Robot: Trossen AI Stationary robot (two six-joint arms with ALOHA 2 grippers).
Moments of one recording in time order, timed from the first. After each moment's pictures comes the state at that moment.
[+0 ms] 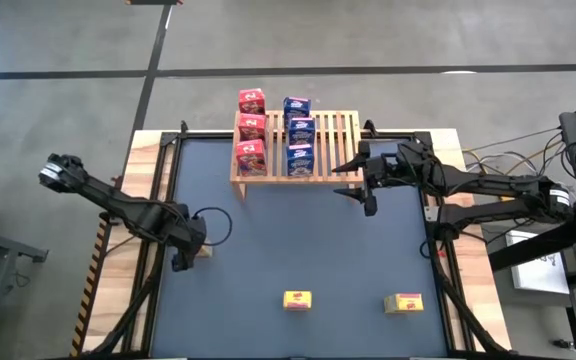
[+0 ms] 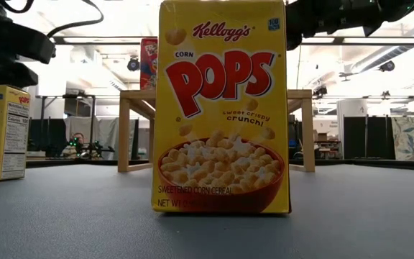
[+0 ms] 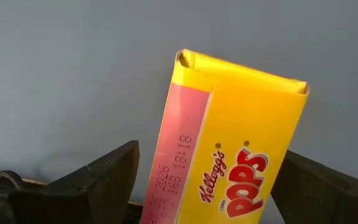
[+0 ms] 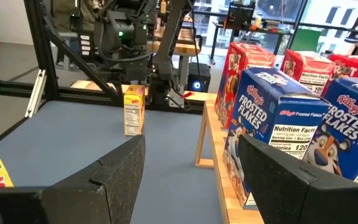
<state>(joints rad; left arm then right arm) -0.43 1.02 0.73 -1.15 -0.07 -0.67 -0.31 0.99 0.67 0.22 -0.36 -0.15</state>
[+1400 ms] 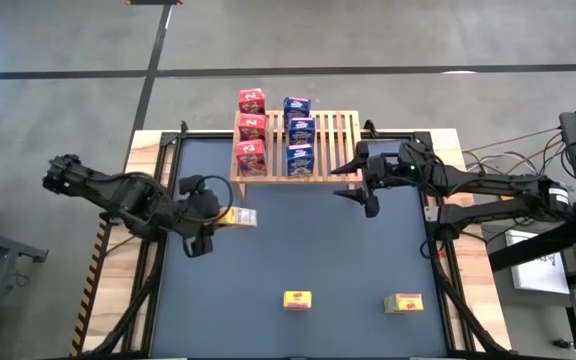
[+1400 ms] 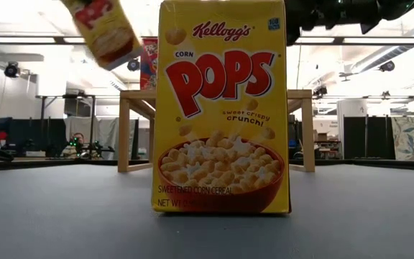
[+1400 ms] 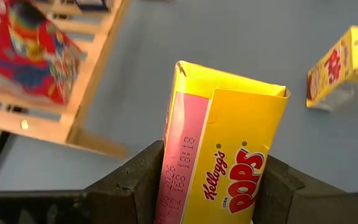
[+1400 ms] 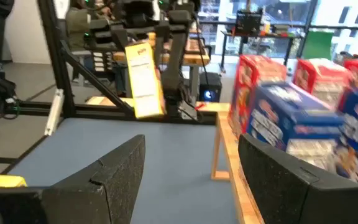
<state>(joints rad) -0.39 1.13 1.28 -1.14 -0.44 -0.46 -0.29 1.00 0.68 0.27 -0.39 -0.08</state>
